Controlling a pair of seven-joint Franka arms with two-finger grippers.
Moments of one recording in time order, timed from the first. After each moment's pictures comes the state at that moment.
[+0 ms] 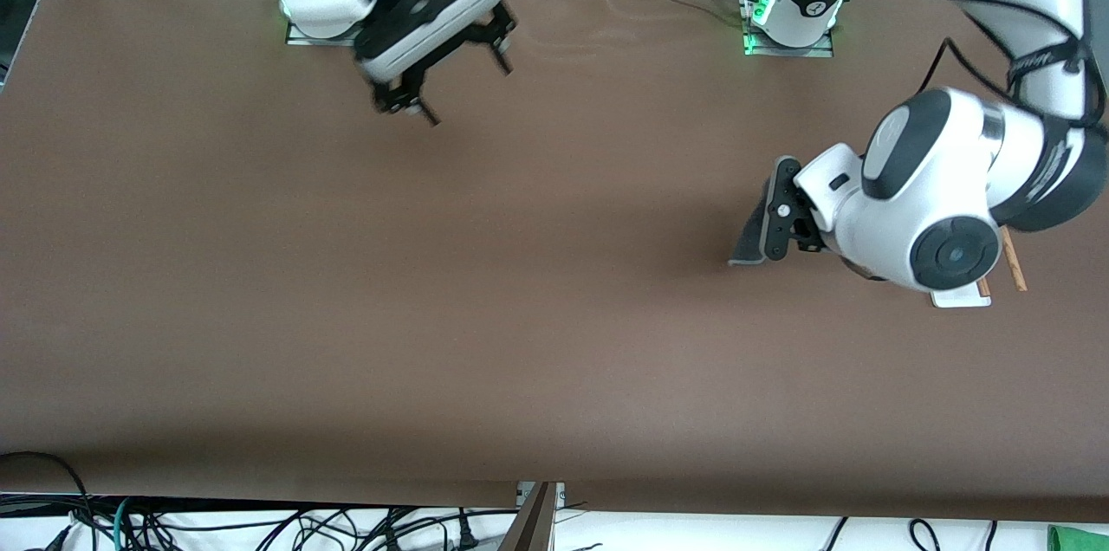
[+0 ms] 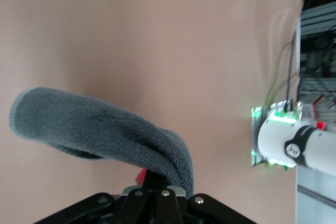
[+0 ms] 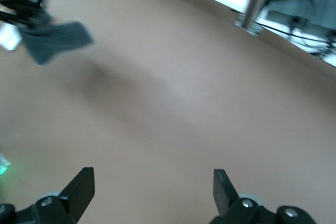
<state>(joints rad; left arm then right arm) -0.15 0.60 -0.15 -1.06 0.01 1.19 1.36 0.69 0.29 -0.13 -1.12 0.17 1.70 0.02</state>
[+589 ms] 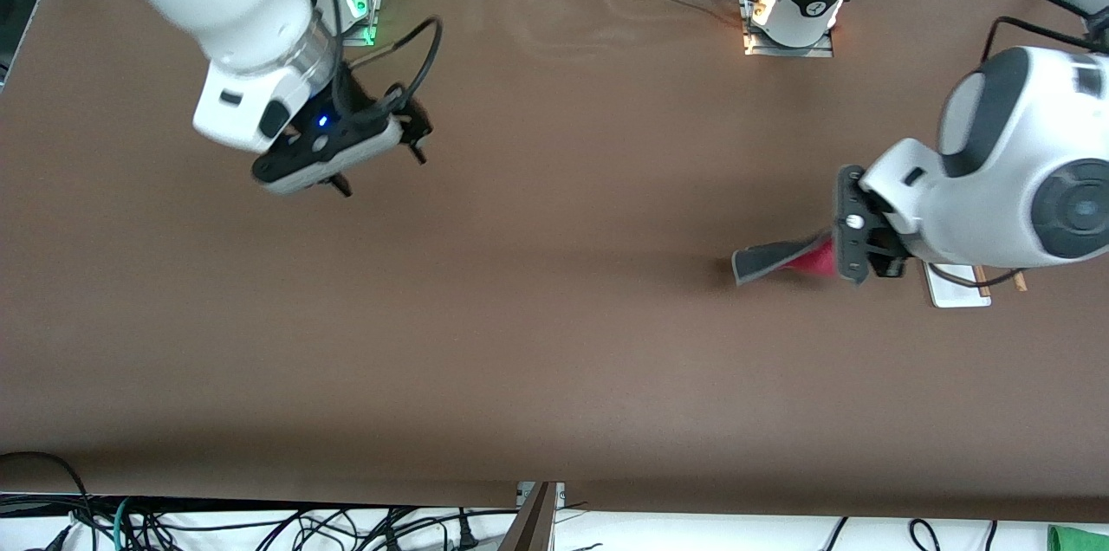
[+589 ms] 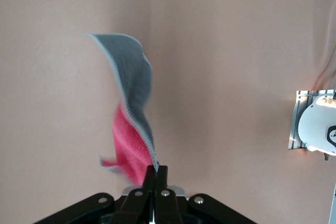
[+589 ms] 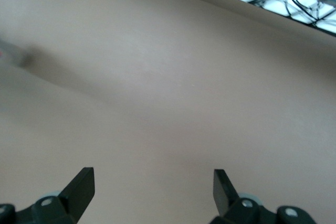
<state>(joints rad) -0.07 0.59 -0.12 -0.99 0.09 1.26 1.37 0.63 0.33 -0.23 -1.22 0.16 1.70 0.03</state>
